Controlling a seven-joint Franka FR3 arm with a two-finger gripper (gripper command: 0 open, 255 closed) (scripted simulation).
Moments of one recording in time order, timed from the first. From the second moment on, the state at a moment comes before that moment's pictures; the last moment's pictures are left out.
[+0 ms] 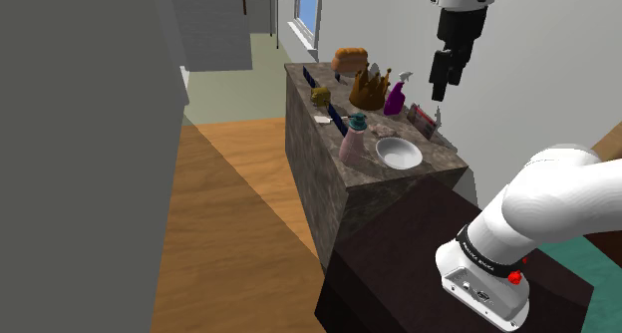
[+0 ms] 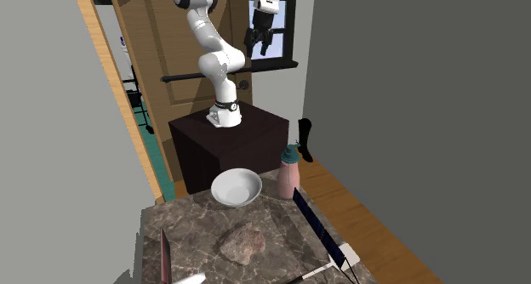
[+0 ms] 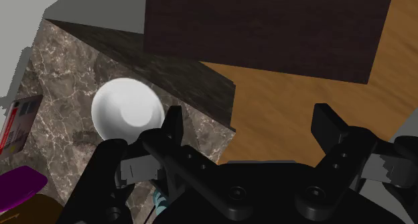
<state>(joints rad) 0.01 -0.79 0.03 -2.41 -0.09 1.42 -0.12</state>
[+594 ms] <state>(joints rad) -0.02 -0.63 0.02 -2.48 -0.13 1.70 -0.11</state>
